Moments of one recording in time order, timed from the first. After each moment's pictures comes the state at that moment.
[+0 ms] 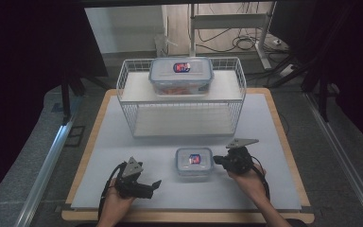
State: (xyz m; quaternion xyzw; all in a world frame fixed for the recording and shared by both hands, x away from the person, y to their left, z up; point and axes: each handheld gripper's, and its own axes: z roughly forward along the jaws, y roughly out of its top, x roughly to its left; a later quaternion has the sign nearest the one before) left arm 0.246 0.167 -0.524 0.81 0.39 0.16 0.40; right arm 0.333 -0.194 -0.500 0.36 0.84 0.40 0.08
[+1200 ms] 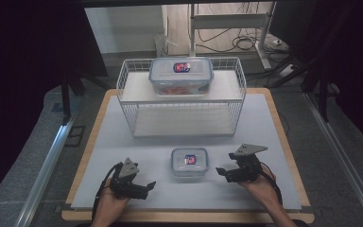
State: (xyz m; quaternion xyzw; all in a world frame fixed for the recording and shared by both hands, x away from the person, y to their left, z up) left arm 0.244 0.180 -0.525 0.82 0.39 0.16 0.38; right arm 0.319 -0.220 -0.504 0.32 0.85 0.40 0.12
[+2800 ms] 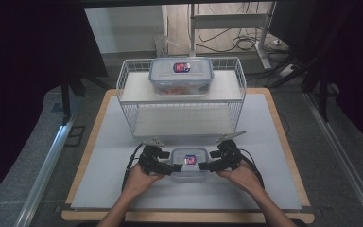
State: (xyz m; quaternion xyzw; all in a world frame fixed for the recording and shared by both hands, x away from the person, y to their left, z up) left arm 0.331 0.122 -0.526 0.80 0.38 -0.04 0.45; right arm 0.356 -0.168 -0.504 0.35 0.85 0.40 -0.04
